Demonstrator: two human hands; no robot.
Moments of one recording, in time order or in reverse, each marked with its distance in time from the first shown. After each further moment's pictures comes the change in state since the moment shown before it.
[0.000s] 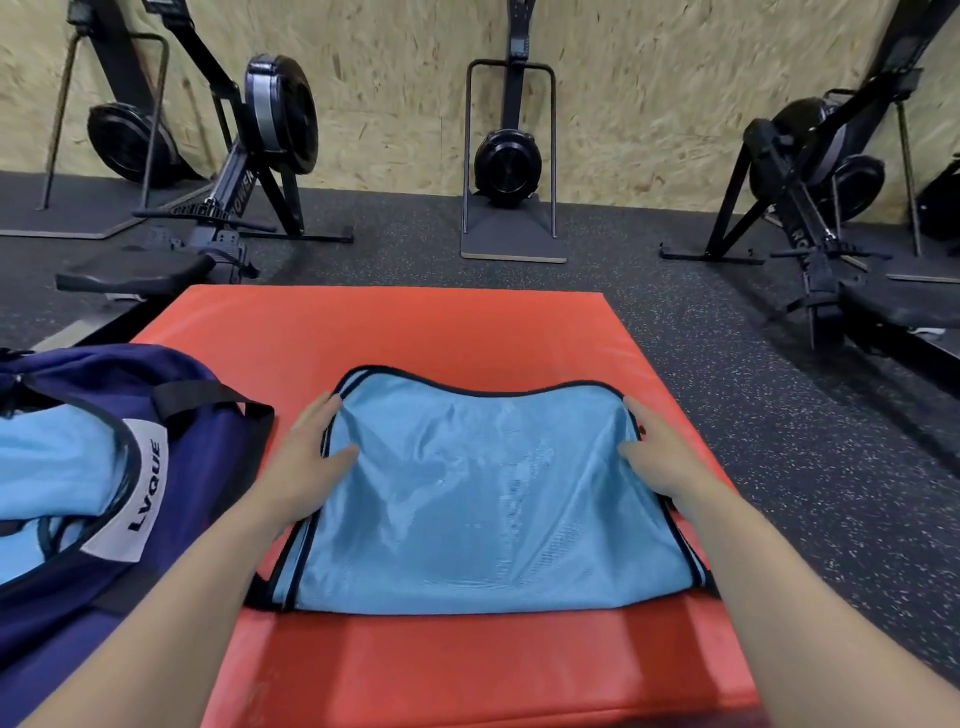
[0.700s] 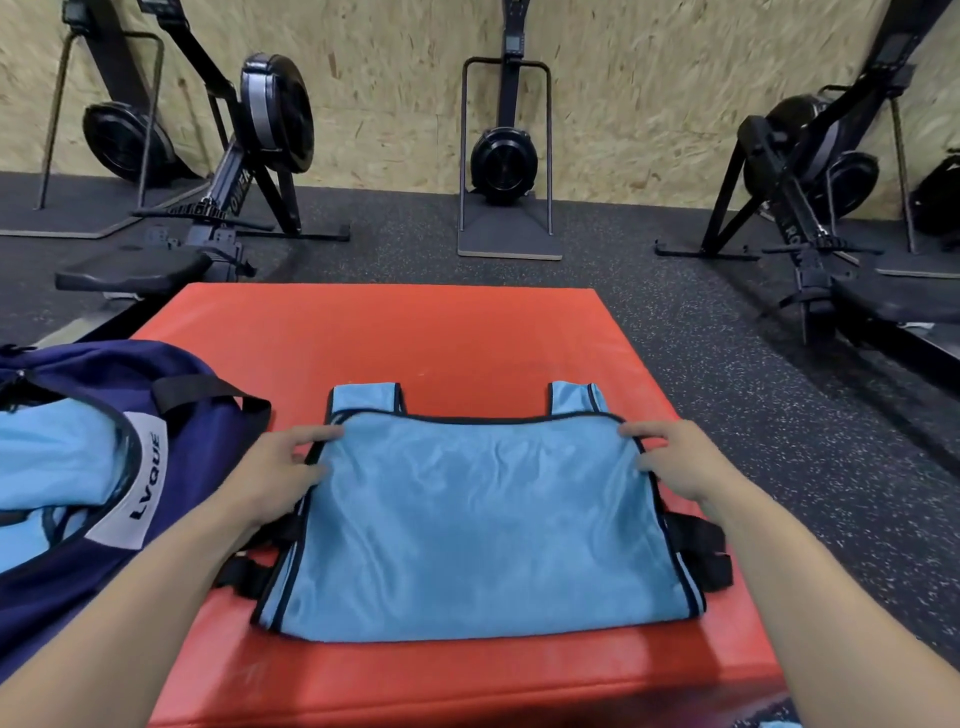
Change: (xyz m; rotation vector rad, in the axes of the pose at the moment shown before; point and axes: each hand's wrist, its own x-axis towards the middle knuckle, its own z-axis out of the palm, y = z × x) left_hand -0.028 0.005 -0.022 -0.223 -0.081 -0.172; right_hand -0.044 -0.012 -0.034 0.016 0.003 0.137
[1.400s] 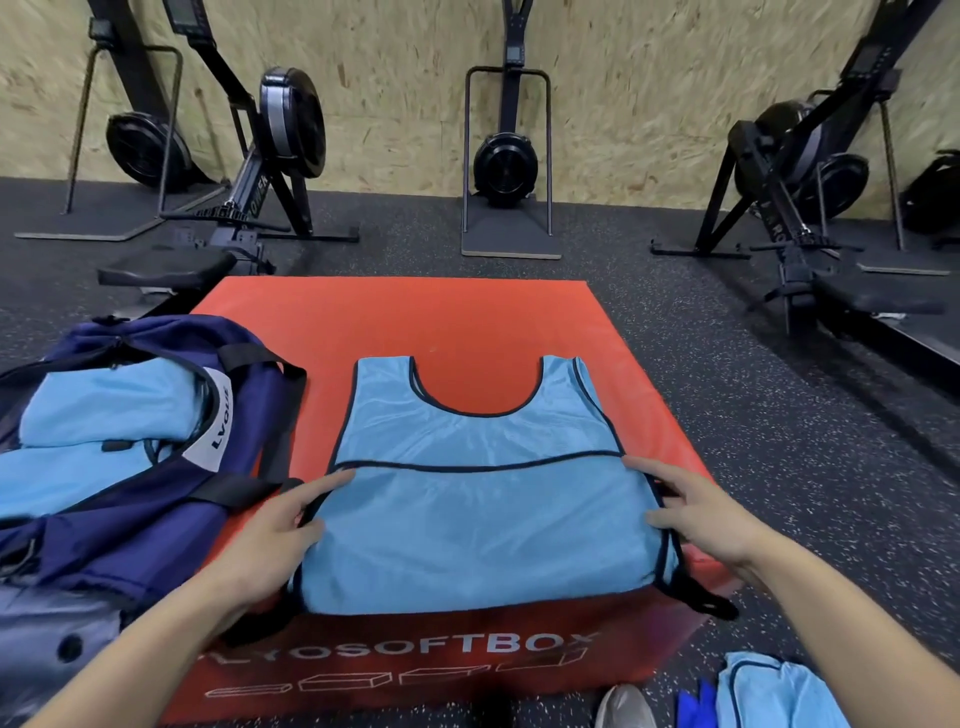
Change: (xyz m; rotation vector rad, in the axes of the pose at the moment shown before) left_hand -0.152 -0.036 -0.006 -0.069 -0.164 0.146; right_hand -0.142 0.054 -0.017 0.210 -0.278 -0.073
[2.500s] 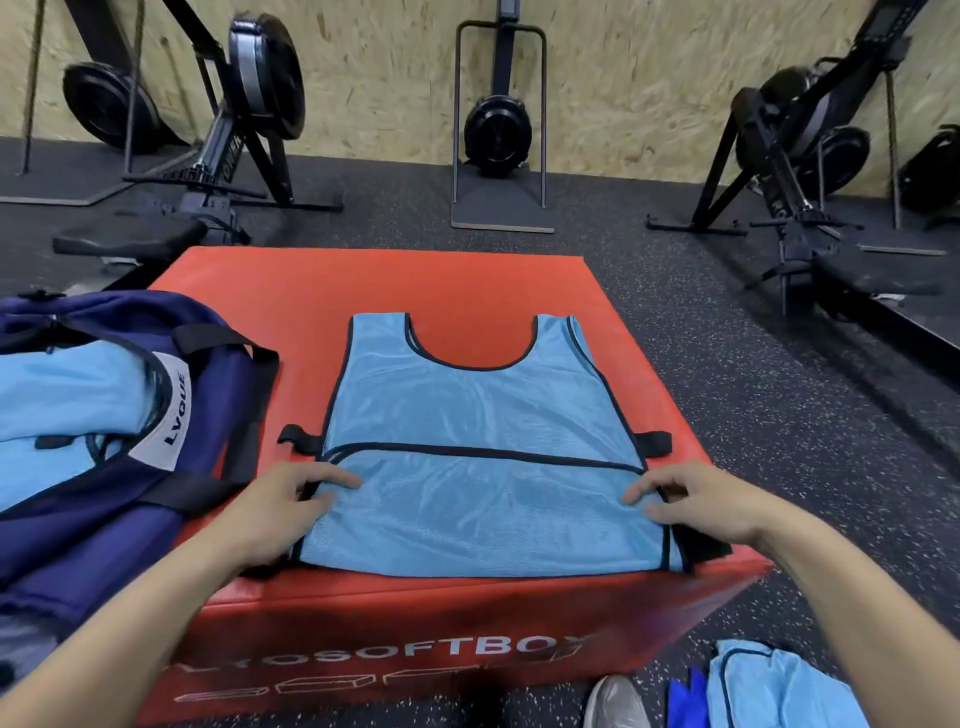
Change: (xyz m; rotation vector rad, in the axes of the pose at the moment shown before) left_hand 0.050 0.009 0.009 0.222 -0.063 -0.060; right_hand 0.037 0.005 -0.026 -0.487 -0.143 0.035
